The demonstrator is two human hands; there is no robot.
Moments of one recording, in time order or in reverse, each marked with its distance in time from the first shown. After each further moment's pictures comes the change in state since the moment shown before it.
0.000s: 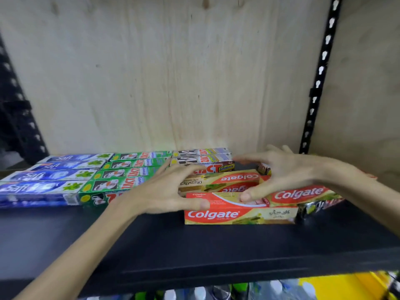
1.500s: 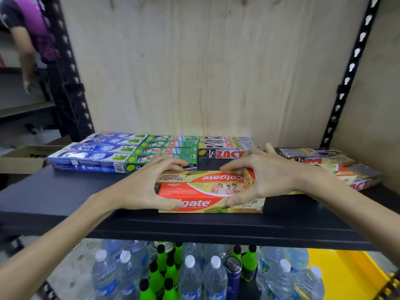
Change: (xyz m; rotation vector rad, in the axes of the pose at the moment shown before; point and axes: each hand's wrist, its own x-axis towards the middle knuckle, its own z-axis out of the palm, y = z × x) left_hand -0.117 -0.045 -0.009 -0.153 0.129 -0.026; right_hand -0.006 -0.080 0.043 -0.144 0.078 -0.217
